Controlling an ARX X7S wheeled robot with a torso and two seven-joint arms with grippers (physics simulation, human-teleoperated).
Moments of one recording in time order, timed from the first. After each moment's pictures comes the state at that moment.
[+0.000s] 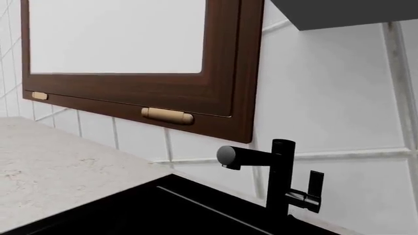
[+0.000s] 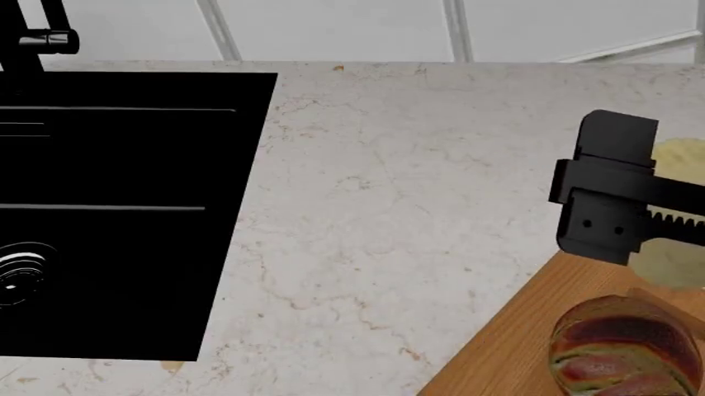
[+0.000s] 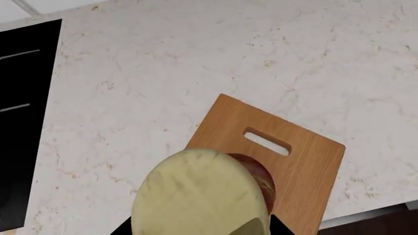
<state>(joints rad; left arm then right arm) -0.71 -0.39 -0.05 0.06 -0.28 -0.55 -0.55 2.19 1.11 -1.51 -0.17 2.90 0.73 1.48</state>
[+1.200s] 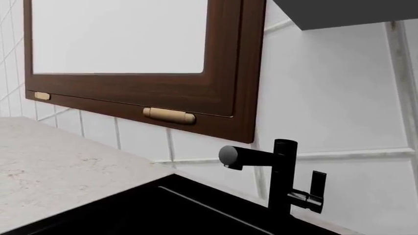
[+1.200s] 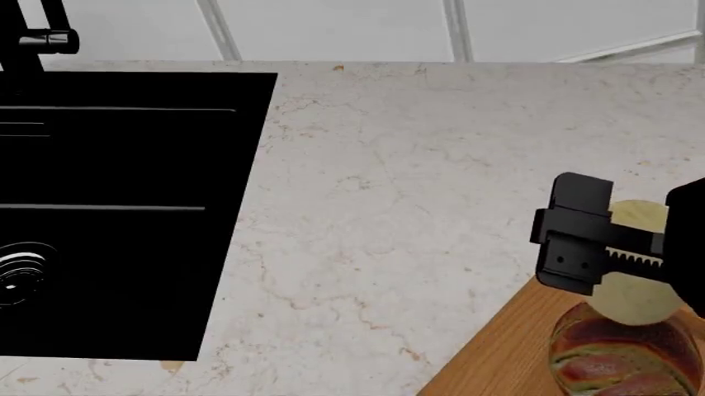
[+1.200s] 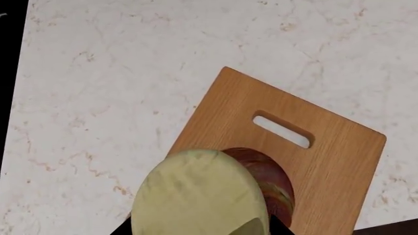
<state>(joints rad) -0.72 -0.40 -0.04 0.06 -0.29 -0.55 -0.56 1.98 1.08 -1.55 -0.03 2.72 0.78 1.24</state>
